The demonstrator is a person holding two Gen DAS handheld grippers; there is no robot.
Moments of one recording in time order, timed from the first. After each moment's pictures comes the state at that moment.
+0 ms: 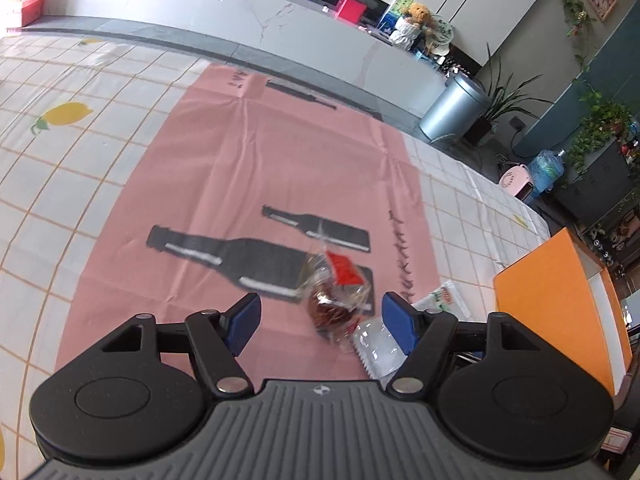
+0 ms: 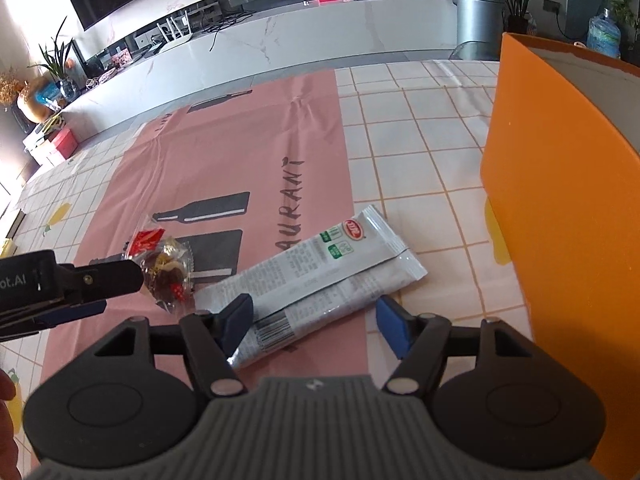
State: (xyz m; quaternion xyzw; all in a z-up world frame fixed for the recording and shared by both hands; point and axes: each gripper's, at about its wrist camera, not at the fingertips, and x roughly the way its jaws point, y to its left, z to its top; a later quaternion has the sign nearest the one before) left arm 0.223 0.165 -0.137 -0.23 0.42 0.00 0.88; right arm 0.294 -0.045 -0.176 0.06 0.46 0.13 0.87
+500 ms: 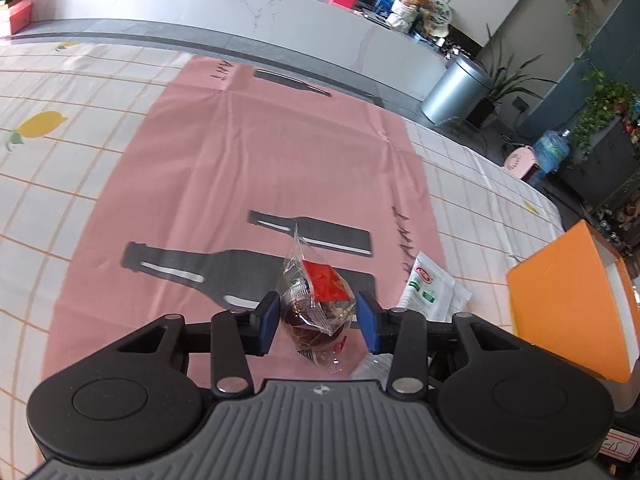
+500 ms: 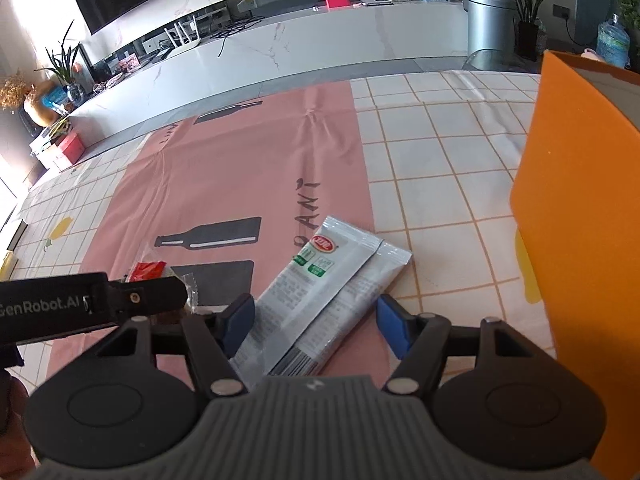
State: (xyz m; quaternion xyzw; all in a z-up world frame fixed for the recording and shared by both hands) left arm 0.246 0.163 -0.147 -0.21 0.45 0.00 0.87; right arm 0.315 -0.022 -0.181 0.04 0.45 0.15 0.88
